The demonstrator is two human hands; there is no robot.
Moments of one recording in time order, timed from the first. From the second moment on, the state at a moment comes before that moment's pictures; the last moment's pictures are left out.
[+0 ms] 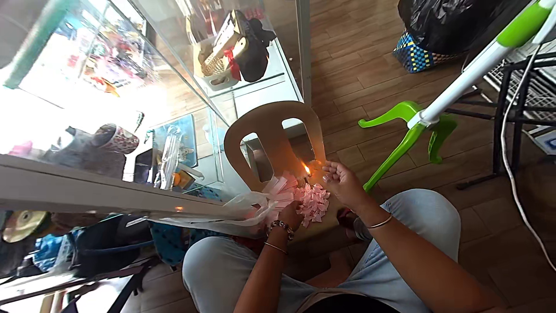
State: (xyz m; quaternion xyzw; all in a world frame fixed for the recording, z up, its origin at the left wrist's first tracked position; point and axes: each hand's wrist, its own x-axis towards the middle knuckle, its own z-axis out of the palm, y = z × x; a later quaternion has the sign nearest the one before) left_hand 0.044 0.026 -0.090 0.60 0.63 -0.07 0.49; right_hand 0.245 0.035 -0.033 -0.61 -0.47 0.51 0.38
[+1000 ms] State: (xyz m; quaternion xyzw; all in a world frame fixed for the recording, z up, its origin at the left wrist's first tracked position) left_hand 0.001 0.002 -0.086 0.67 0.66 -0.05 0.33; right_hand 0.178 0.038 -0.061 -0.56 -0.72 0.42 -0.02
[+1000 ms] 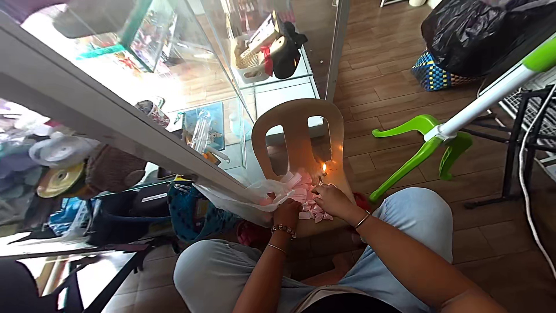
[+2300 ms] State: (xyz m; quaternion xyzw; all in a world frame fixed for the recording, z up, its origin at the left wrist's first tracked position) left_hand 0.017 0.000 -0.024 0.33 0.60 0.35 0.64; right_hand 0.208 0.029 -0.028 -0.47 -0.63 0.54 0.29
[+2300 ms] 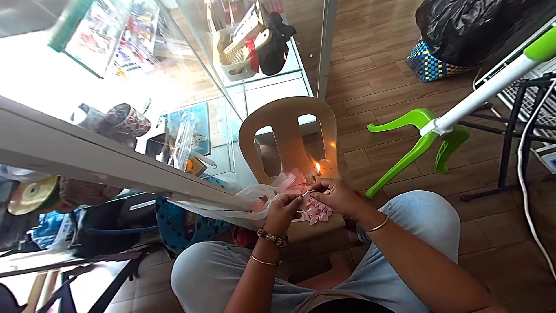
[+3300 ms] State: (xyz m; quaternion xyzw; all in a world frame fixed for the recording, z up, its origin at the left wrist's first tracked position) left_hand 0.043 0.007 -0.019 0.14 0.51 0.53 0.66; right_hand 0.191 0.021 -0.025 -0.47 -0.41 0.67 0.40
